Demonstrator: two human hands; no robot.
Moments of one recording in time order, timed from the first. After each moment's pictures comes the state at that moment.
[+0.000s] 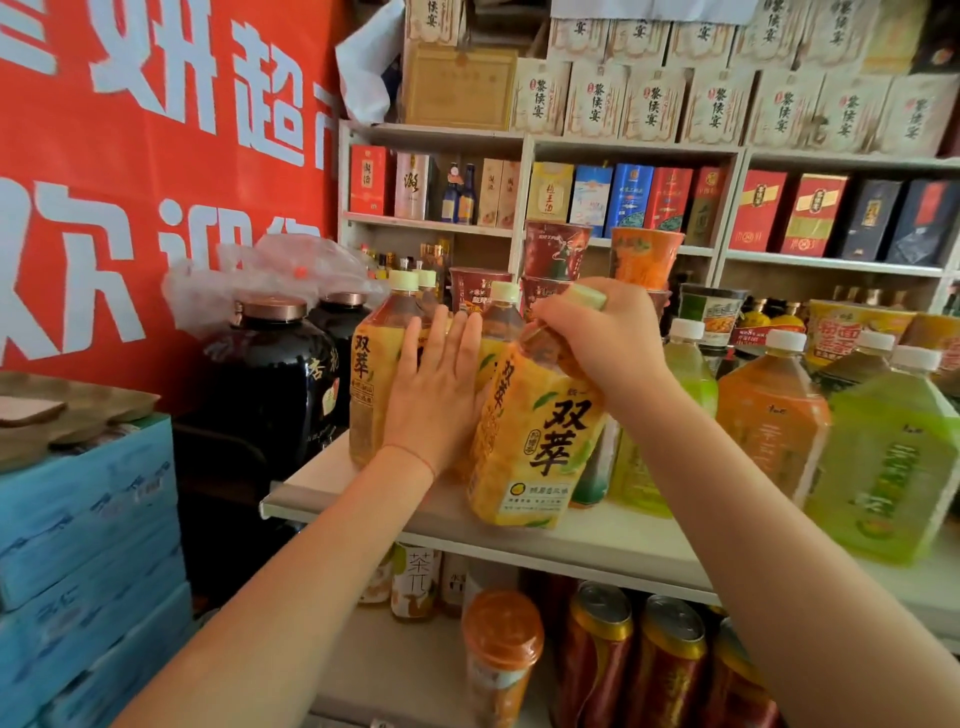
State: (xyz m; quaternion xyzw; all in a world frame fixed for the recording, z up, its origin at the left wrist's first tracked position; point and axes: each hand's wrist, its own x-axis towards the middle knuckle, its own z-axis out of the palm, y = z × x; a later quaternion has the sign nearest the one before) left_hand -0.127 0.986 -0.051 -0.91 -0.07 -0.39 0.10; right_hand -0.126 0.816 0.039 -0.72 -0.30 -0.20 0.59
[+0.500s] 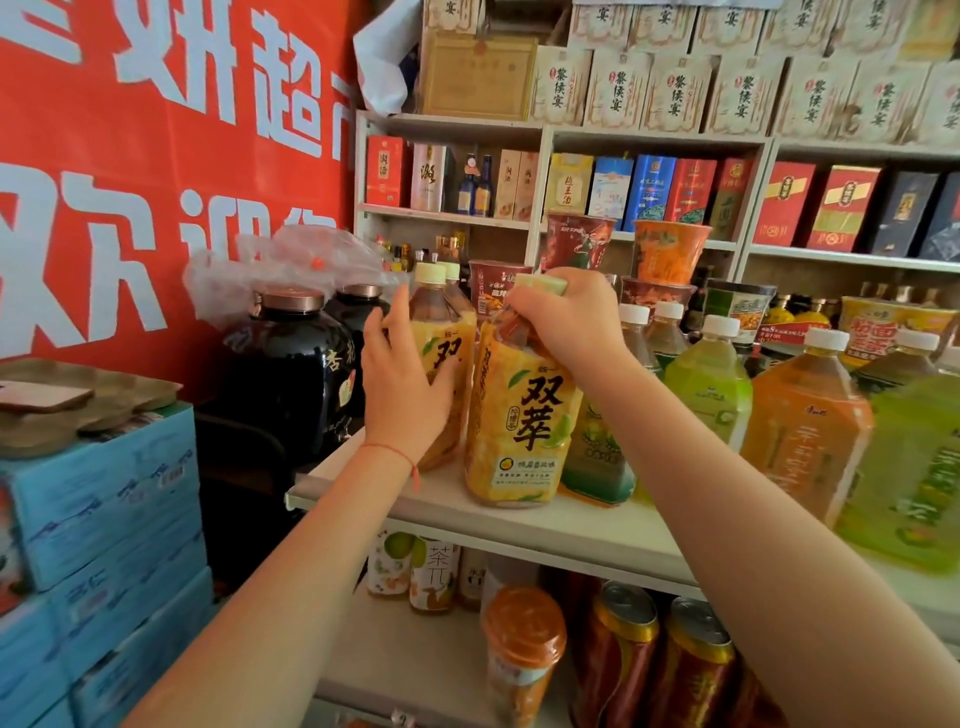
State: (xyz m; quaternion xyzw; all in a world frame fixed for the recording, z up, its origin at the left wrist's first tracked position) left_hand -0.143 1.024 -0.054 -0.79 -0.08 -0.52 -0.32; right_hand -0.101 0.869 0.040 -0.76 -0.29 -0.19 0.55
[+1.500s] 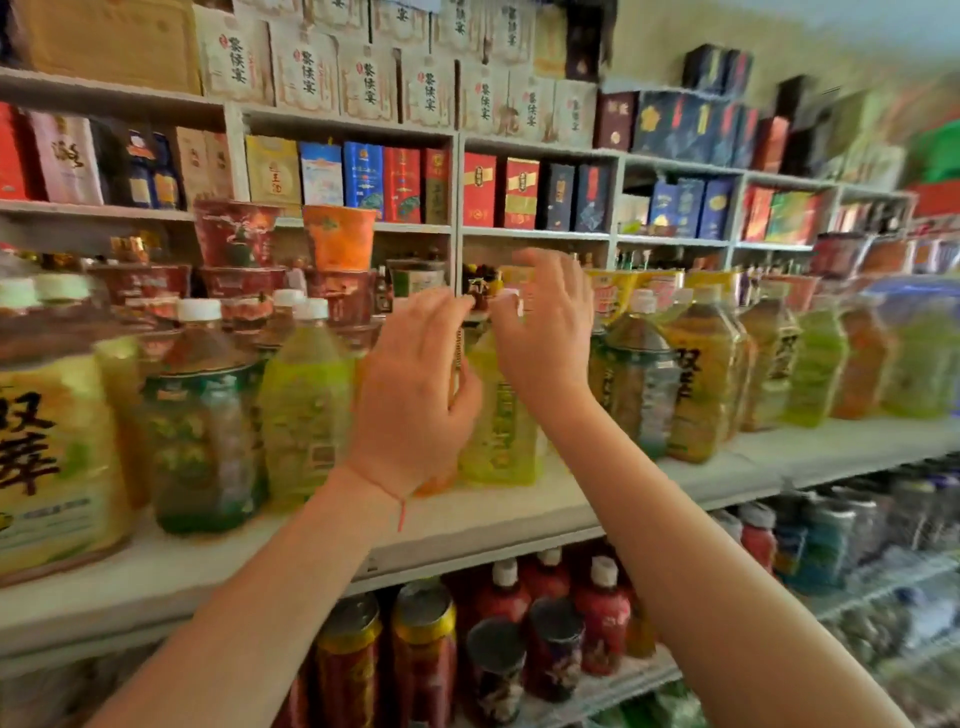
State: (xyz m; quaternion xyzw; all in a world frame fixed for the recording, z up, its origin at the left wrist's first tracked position) left_hand -0.084 0.706 -0.029 -0.74 0.31 -0.55 -0.23; right_hand -0.068 0.572 0.015 -0.75 -0.12 -0.54 0.36
